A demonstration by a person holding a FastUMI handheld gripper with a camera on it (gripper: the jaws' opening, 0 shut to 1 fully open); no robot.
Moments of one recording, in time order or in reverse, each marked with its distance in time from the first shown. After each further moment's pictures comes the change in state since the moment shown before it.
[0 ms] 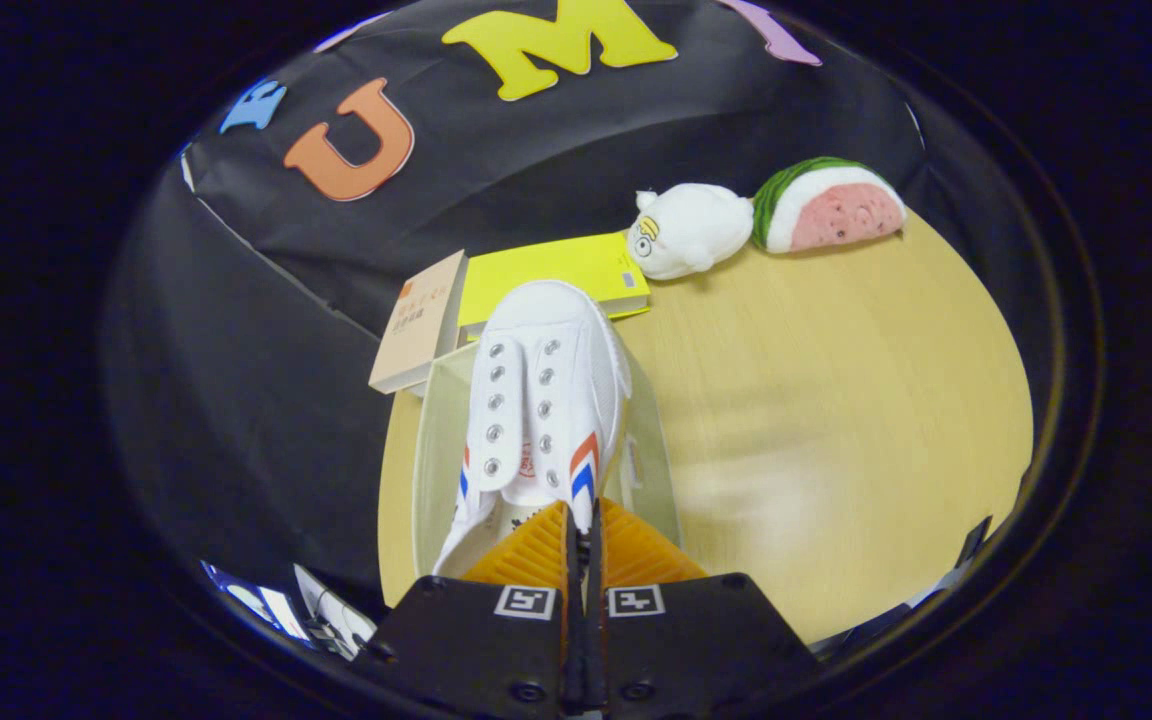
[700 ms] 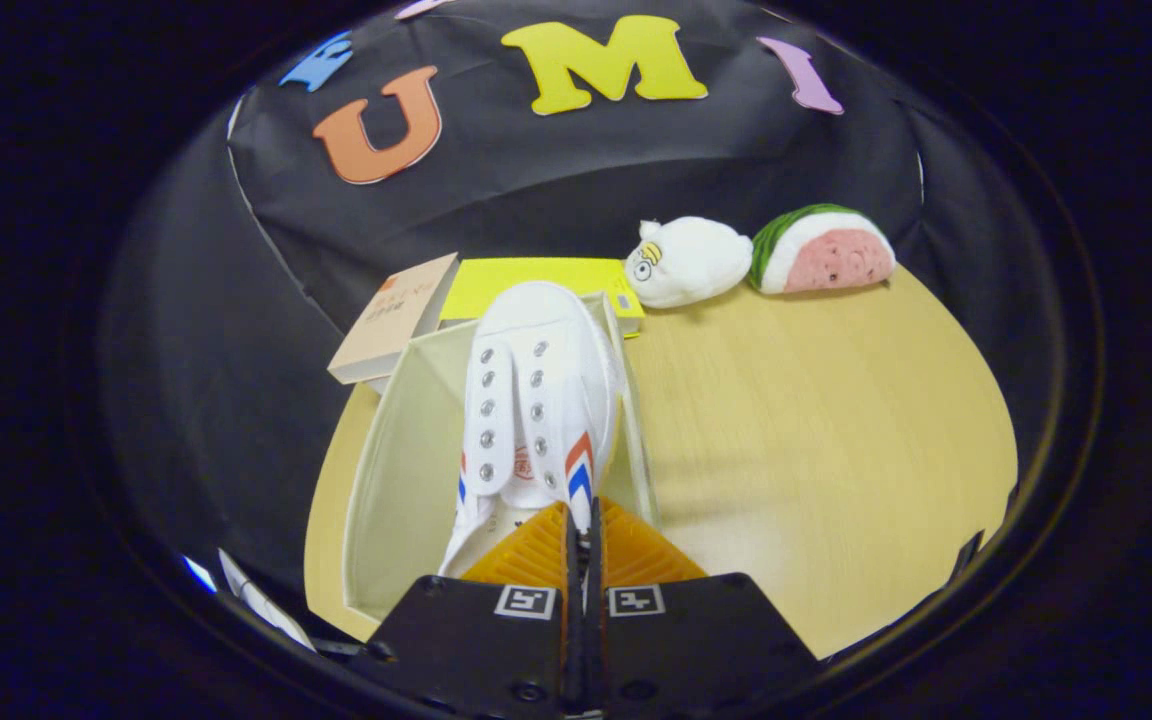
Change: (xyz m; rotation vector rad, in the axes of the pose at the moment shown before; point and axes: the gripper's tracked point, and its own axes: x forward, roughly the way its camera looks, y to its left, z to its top) arm 0.041 -0.005 -0.018 -0.153 -0.183 -0.158
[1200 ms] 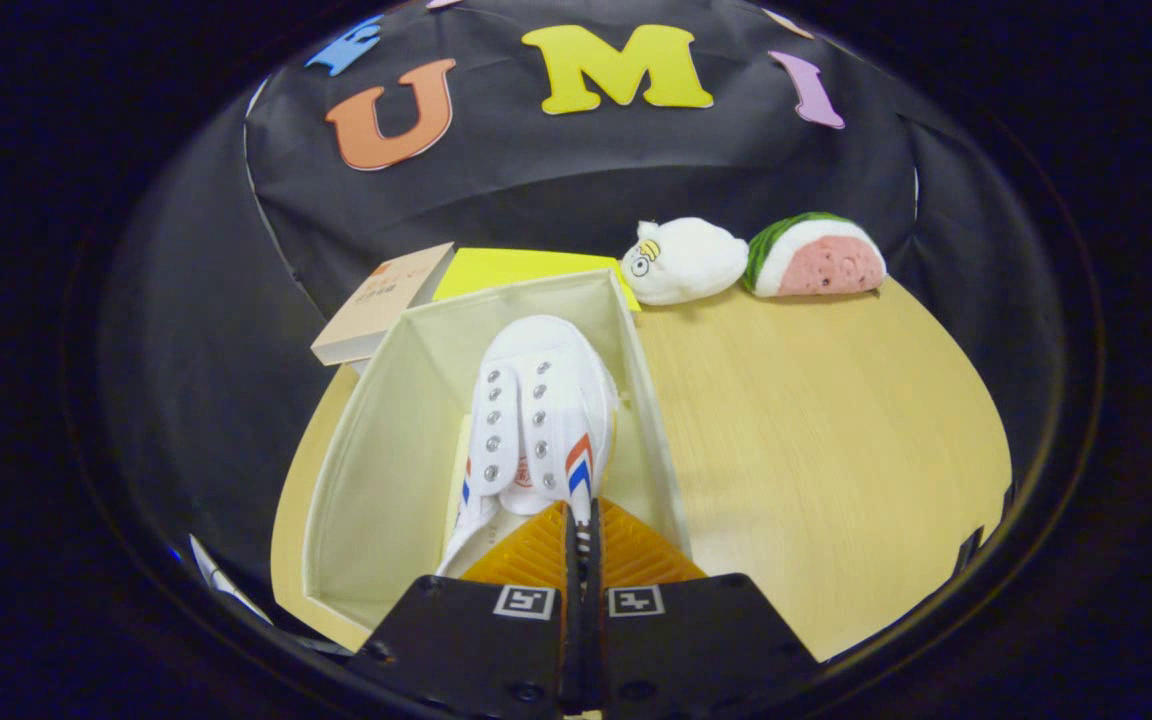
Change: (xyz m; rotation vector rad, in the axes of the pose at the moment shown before) arm 0.014 0.004 -0.020 0.000 -0.039 -0.028
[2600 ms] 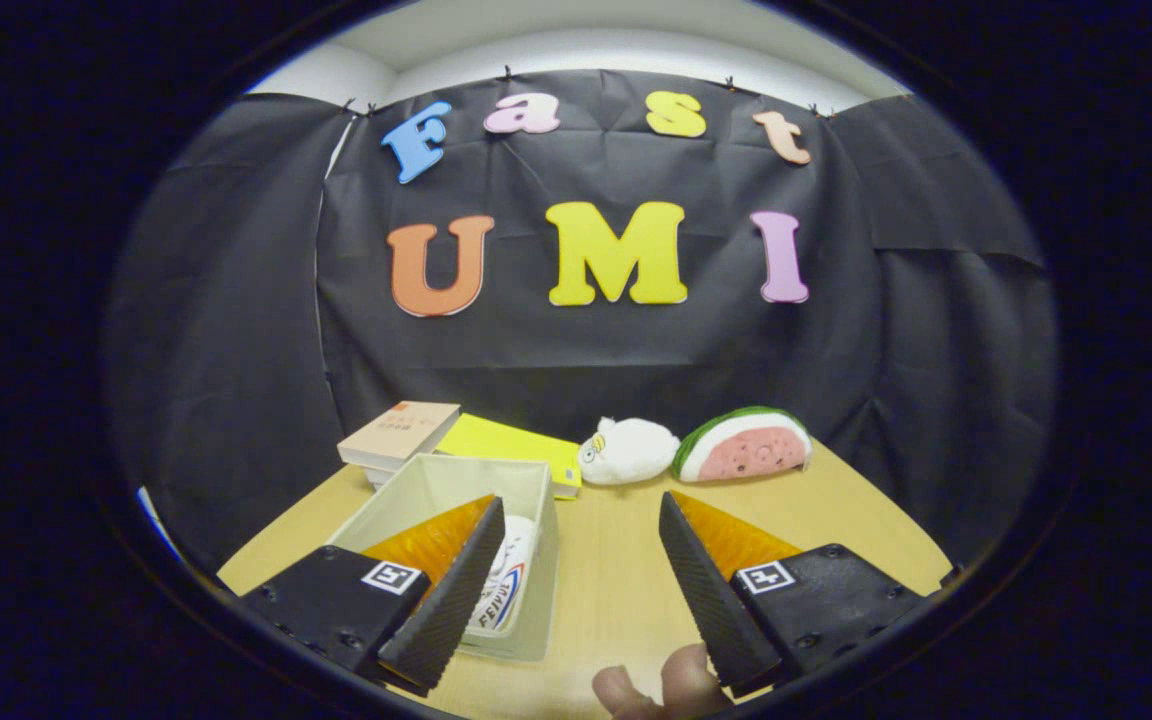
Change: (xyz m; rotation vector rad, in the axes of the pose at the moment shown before) arm -0.159 -0.083 0.066 -0.183 -0.607 -0.016
